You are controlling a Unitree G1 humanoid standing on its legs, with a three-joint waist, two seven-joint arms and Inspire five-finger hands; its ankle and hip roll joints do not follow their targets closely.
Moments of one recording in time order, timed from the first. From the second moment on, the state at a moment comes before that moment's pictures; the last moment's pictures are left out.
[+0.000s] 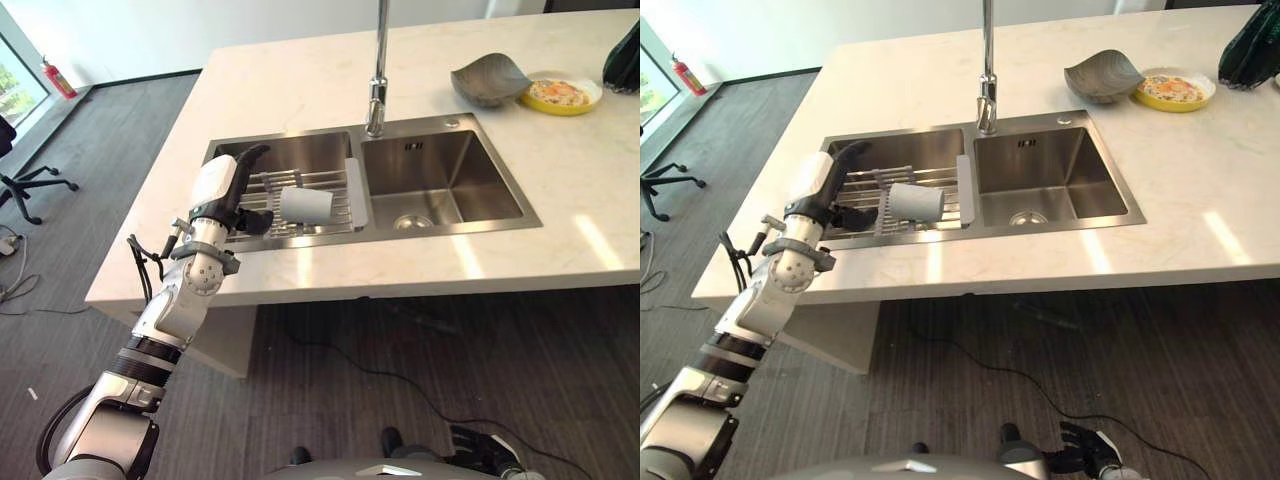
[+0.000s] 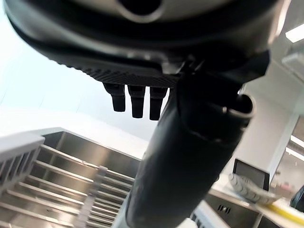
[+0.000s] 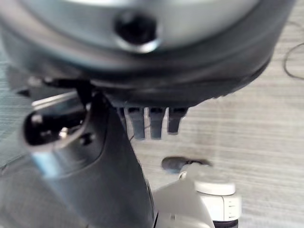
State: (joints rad) left arm -0.56 0.68 -0.36 0.28 0.44 0.11 0.16; right arm 0.28 -0.38 0.21 0.83 0.08 -0.16 0.12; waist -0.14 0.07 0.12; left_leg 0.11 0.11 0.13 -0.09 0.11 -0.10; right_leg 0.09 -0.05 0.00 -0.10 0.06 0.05
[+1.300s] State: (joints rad) left arm -0.87 0.53 -0.70 0.84 0.60 0.23 -0.02; right arm 0.02 -0.41 0.20 1.23 0.00 -0.08 0.17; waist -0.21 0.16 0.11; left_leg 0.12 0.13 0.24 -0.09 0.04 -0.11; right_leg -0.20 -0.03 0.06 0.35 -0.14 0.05
